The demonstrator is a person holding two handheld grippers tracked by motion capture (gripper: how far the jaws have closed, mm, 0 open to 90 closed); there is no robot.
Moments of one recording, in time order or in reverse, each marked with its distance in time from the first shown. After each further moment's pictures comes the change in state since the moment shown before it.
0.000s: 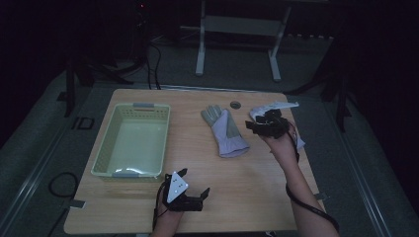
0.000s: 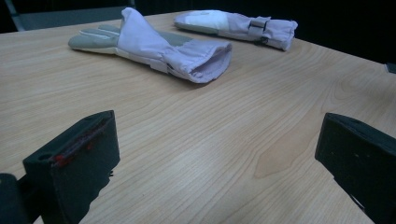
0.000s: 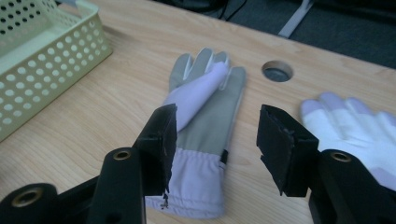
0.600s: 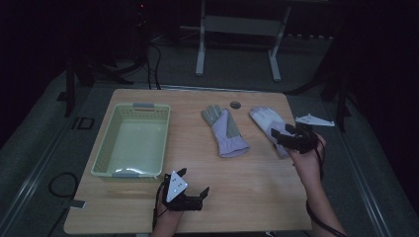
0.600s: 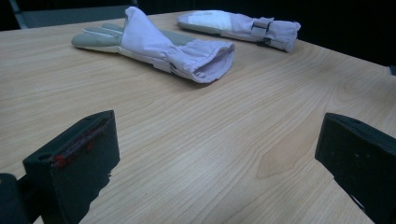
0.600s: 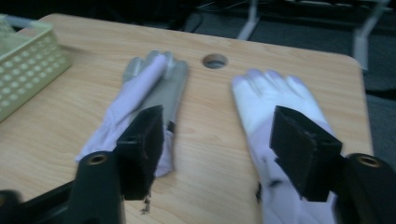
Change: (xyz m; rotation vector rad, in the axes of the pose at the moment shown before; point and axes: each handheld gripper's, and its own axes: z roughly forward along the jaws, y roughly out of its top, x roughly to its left) left arm 0.001 0.000 0.000 0.001 0.009 -0.007; right arm -0.030 -0.046 -0.062 -0.102 -0.144 0.096
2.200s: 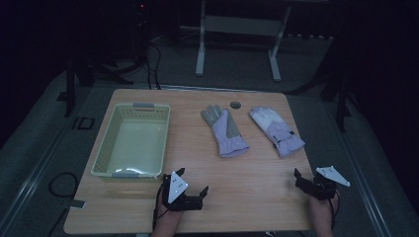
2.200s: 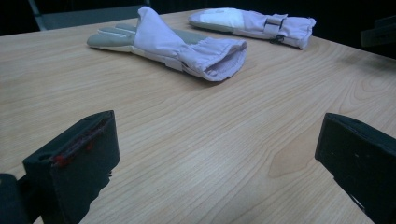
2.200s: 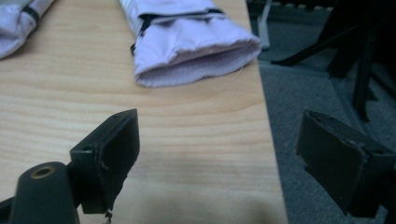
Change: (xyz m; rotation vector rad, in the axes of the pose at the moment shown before) left arm -0.002 0.000 0.000 0.008 0.056 0.010; right arm -0.047 -0.170 -0.028 -0.054 -0.320 0.061
